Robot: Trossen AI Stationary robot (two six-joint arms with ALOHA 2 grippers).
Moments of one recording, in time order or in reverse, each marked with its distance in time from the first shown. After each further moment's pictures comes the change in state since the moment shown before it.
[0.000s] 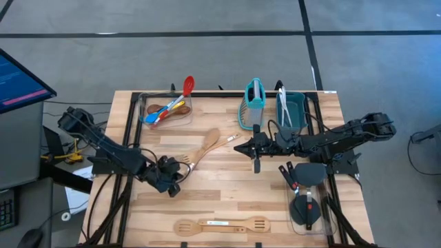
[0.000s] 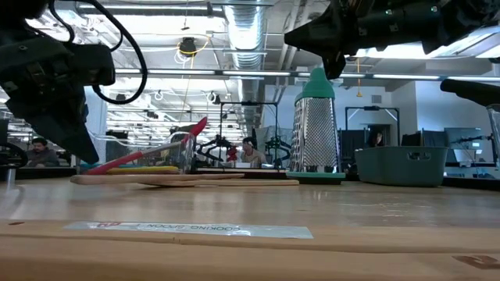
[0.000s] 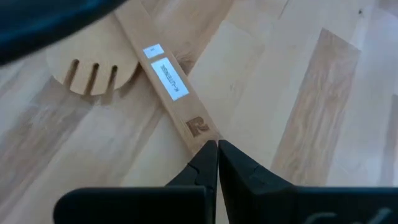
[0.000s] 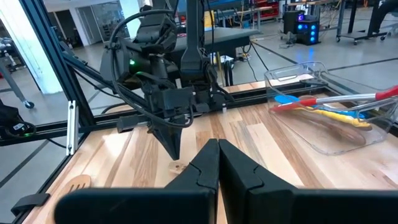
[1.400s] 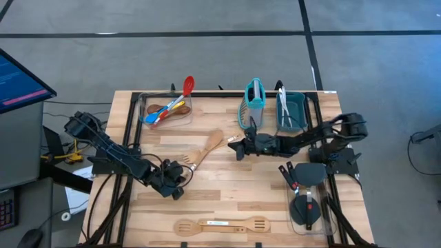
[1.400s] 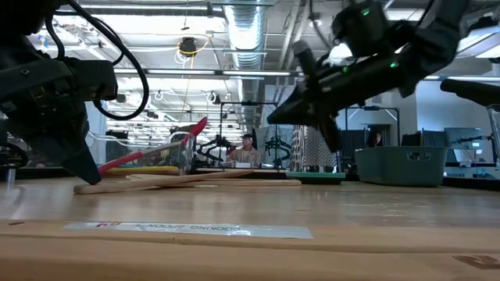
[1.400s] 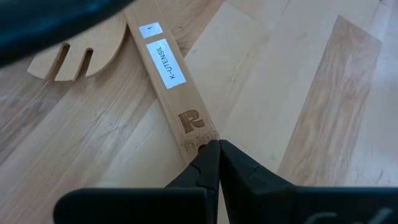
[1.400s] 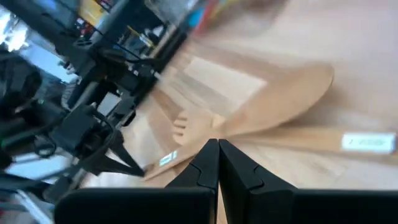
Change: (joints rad) left arm -0.014 0.155 0.002 0.115 -0.005 -0.048; right arm -0.098 0.344 0.042 0.046 0.097 0.724
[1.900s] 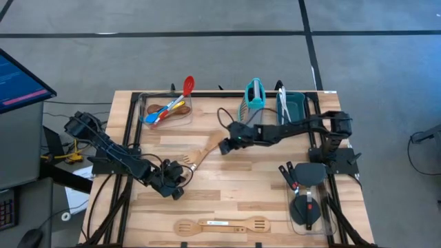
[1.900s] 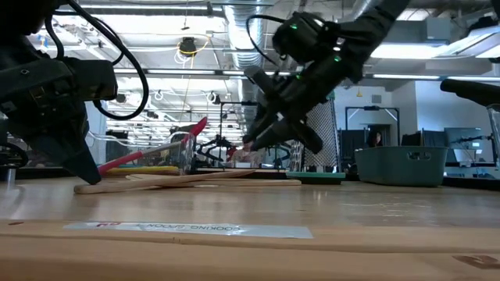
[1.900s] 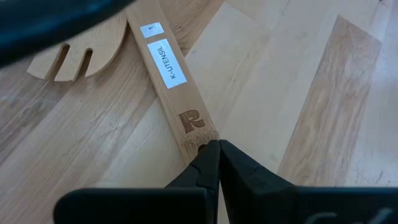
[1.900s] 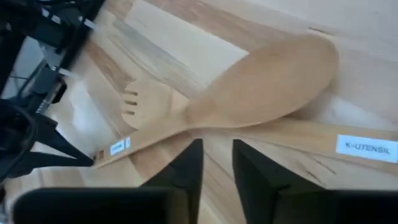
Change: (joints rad) left arm 0.000 0.000 -0.001 0.004 -0.003 0.001; right arm -0.100 0.149 0.404 -0.617 -0.180 -0.005
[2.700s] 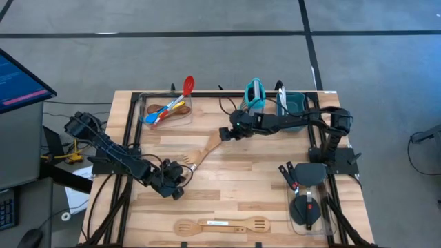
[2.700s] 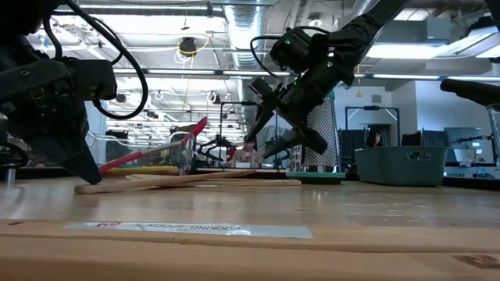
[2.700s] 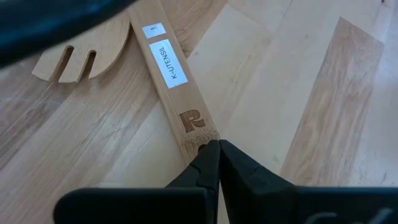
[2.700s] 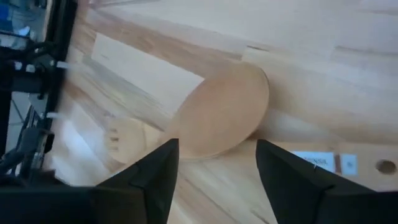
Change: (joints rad) left arm 0.000 0.001 -0.001 0.000 -0.025 0.000; right arm -0.123 0.010 0.055 -0.126 -0.107 0.141
